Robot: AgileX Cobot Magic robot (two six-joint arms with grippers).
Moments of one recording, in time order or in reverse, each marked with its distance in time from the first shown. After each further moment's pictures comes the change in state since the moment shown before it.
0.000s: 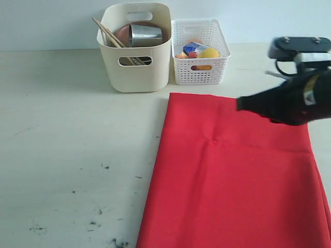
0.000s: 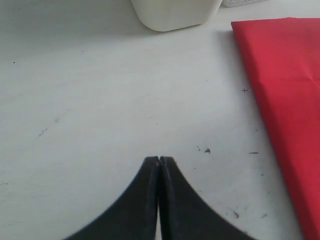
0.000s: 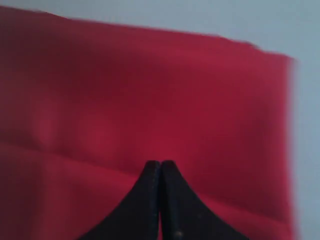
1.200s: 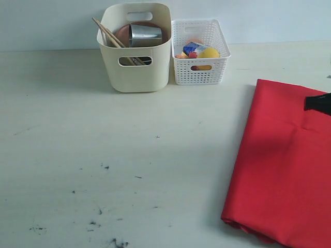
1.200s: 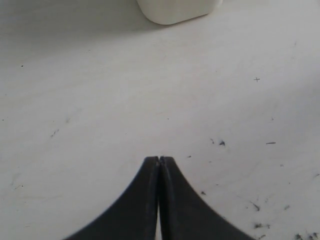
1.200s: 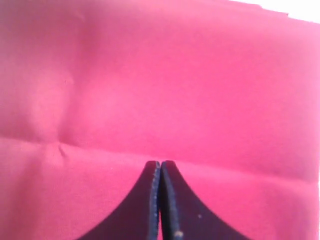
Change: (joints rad) left arm 0.000 0.000 0.031 0.035 -0.030 0.049; right arm -0.349 0.204 -0.097 -0.298 0.178 0.182
